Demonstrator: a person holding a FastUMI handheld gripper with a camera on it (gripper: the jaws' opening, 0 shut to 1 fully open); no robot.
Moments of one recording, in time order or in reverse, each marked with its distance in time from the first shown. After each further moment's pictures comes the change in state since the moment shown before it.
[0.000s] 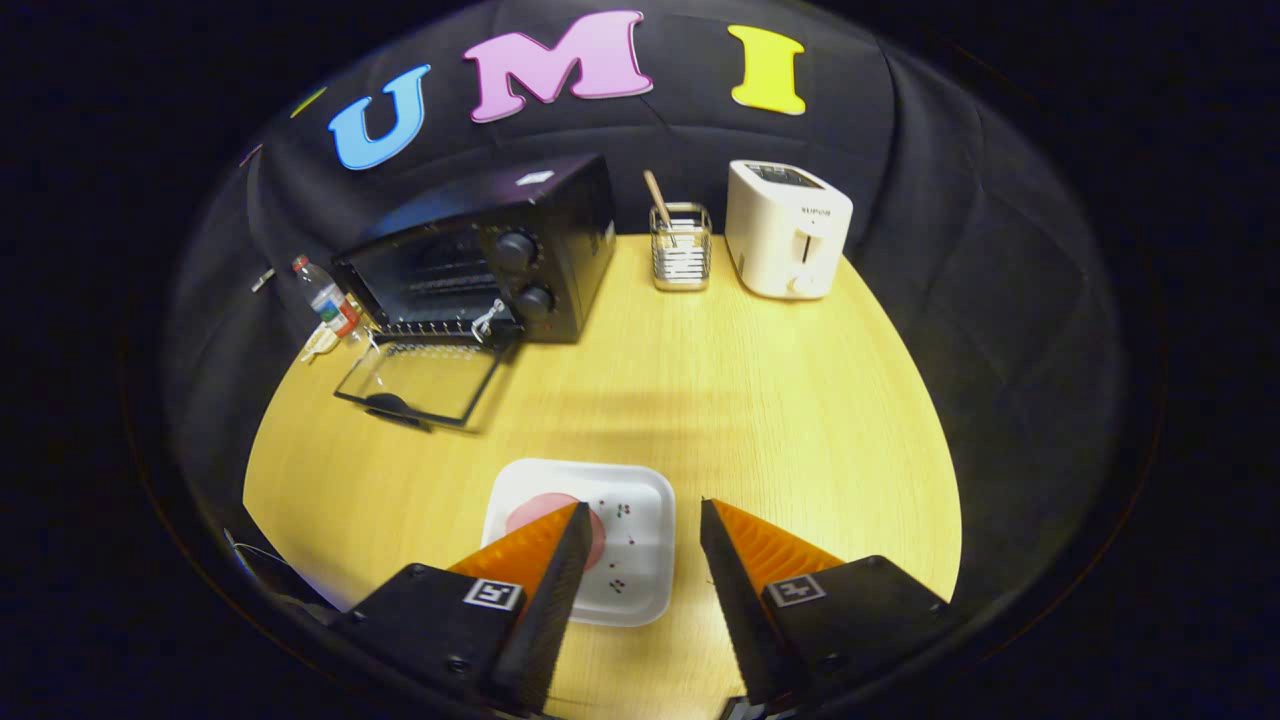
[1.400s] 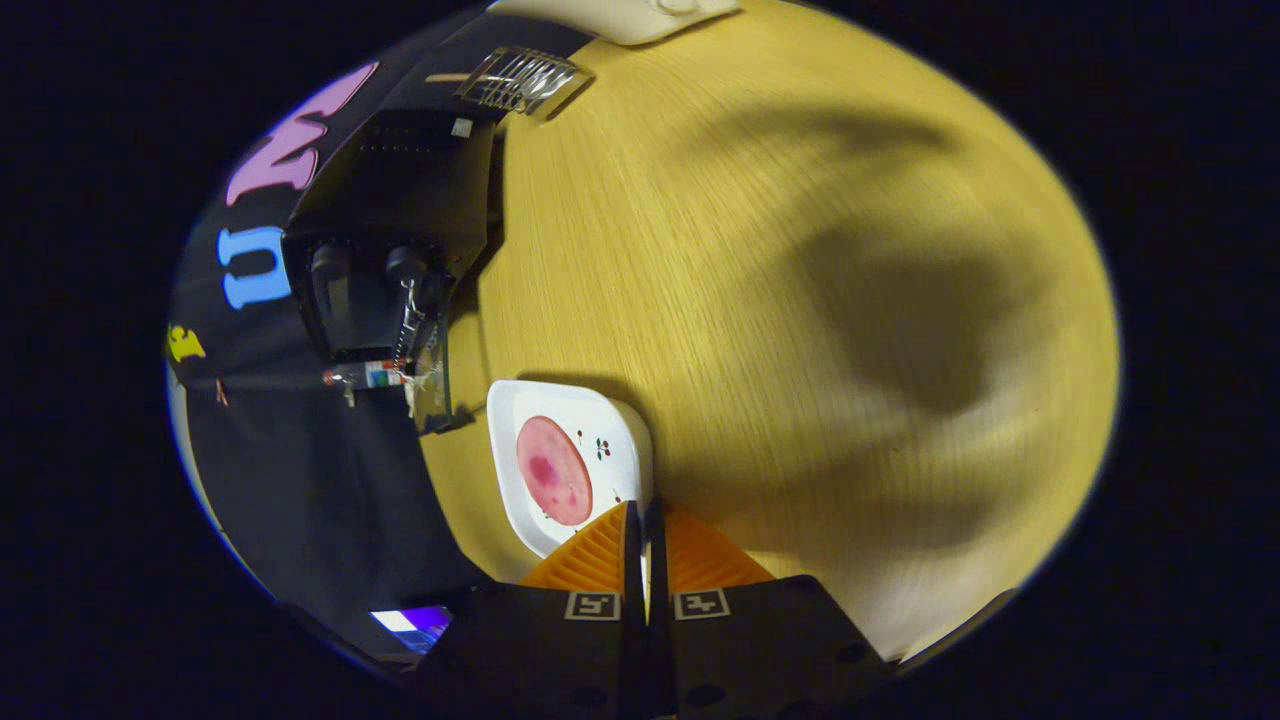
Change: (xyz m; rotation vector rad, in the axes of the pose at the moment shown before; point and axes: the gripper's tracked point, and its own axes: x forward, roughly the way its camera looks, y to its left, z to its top) arm 0.092 -0.048 -0.073 0.668 0.540 0.485
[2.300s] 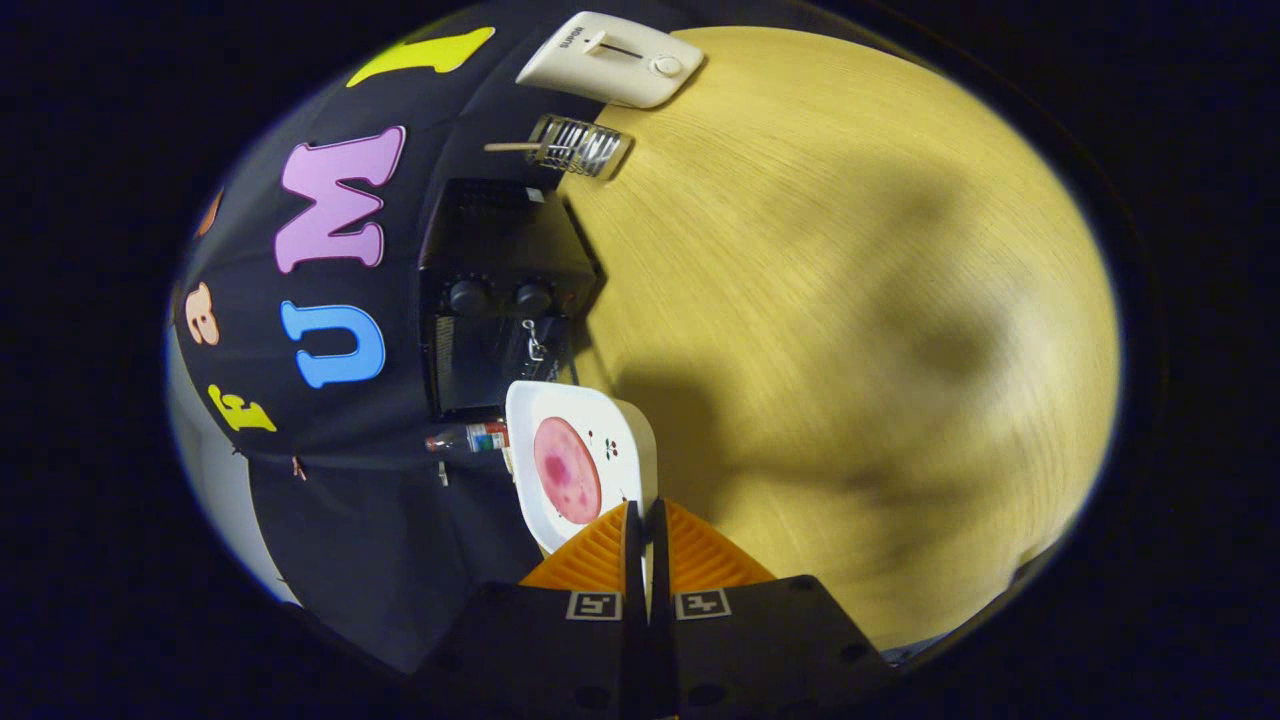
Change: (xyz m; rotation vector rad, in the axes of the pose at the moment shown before) arm -0.019 0.101 -0.033 0.150 -0.272 0.184
